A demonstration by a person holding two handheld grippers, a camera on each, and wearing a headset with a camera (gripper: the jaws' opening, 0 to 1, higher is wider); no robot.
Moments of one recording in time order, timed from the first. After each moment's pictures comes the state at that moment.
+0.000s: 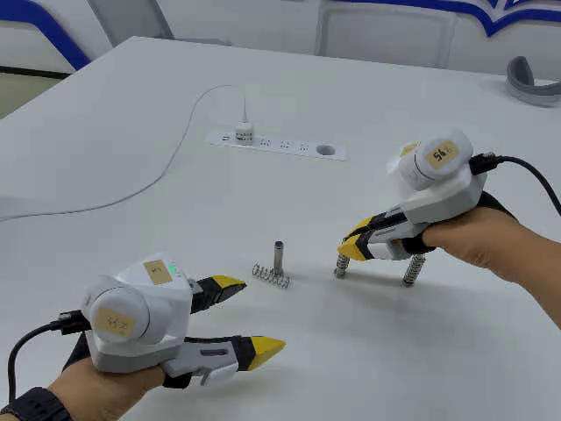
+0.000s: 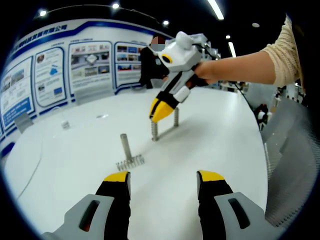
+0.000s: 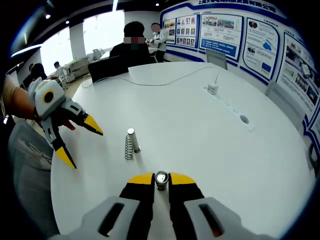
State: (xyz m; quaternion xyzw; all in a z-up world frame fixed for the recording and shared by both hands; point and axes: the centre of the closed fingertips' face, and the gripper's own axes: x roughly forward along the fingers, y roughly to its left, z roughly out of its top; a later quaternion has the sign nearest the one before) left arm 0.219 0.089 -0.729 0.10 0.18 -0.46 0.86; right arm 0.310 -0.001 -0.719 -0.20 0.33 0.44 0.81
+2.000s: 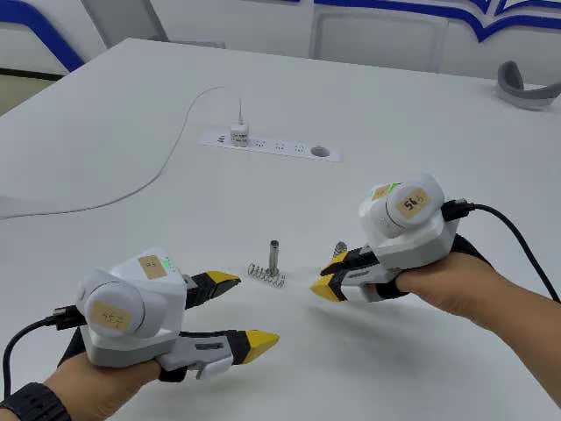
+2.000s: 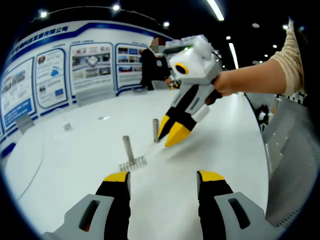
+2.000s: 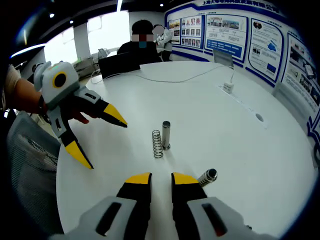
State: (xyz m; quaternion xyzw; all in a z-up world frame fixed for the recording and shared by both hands) left arm 0.220 0.091 -0.725 0.10 0.17 -0.46 0.87; right arm 0.269 0.034 -0.739 -0.19 0.33 0.46 0.80
